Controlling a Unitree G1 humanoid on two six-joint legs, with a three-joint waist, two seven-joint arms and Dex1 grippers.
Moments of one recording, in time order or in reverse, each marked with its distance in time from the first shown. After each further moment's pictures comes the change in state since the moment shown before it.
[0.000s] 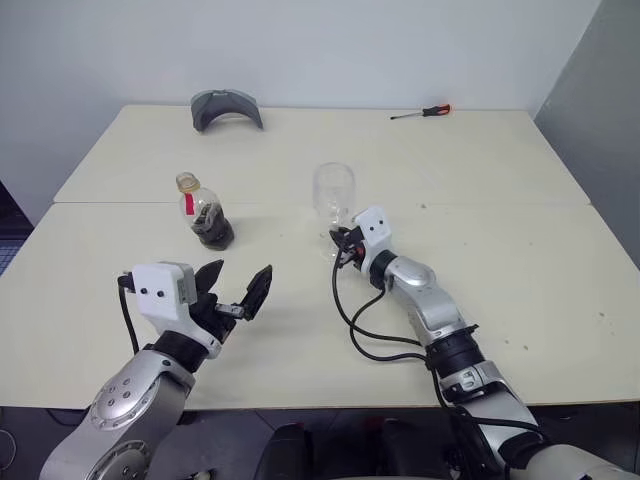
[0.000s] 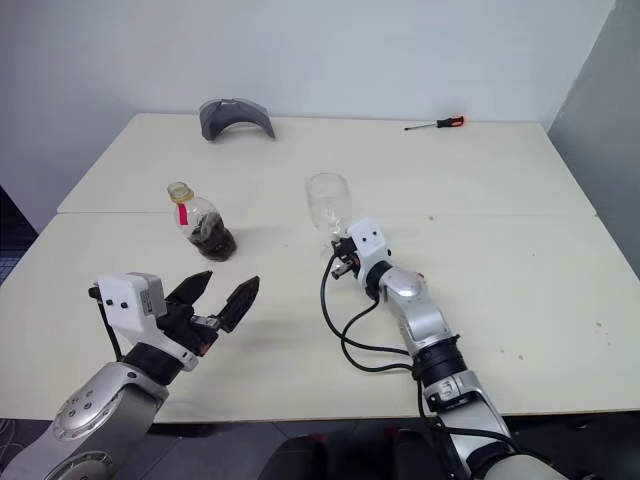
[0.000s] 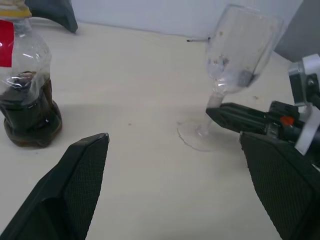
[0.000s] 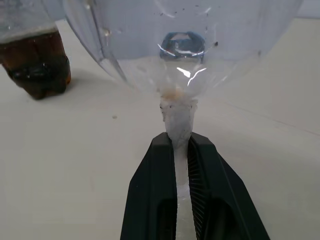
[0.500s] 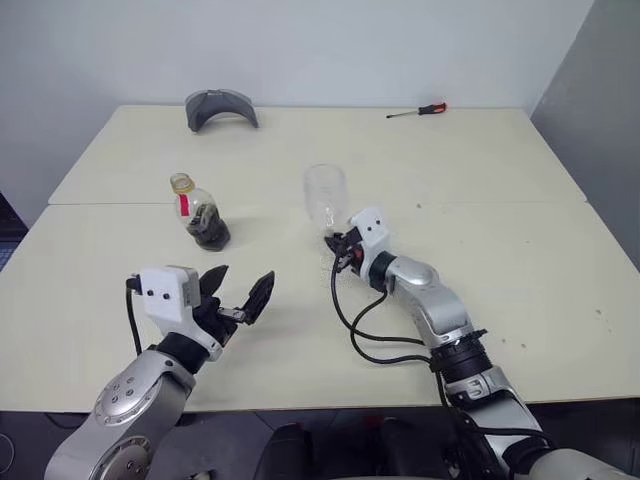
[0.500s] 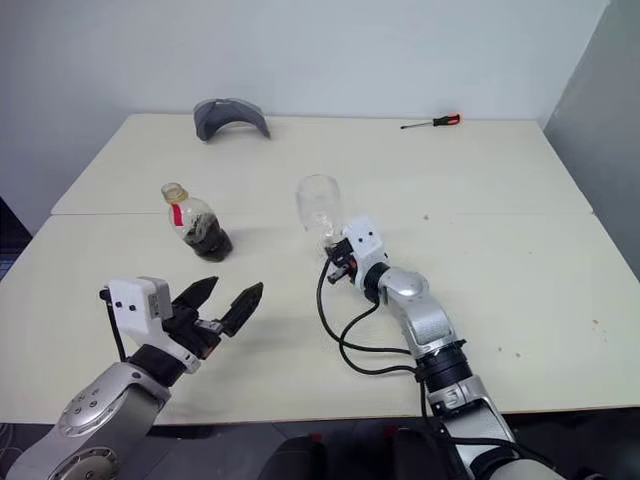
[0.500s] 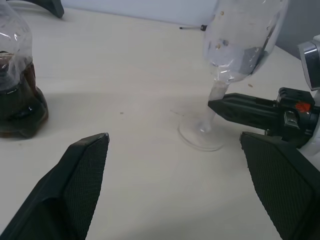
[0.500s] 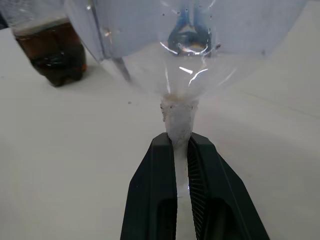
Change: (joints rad) left arm 0.014 0.001 -0.007 0.049 0.035 -0.029 -0.071; right arm 0.015 0.013 0.039 -0.124 0.054 0.145 0.064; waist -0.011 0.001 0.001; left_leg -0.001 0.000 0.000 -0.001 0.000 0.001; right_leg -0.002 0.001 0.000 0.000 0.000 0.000
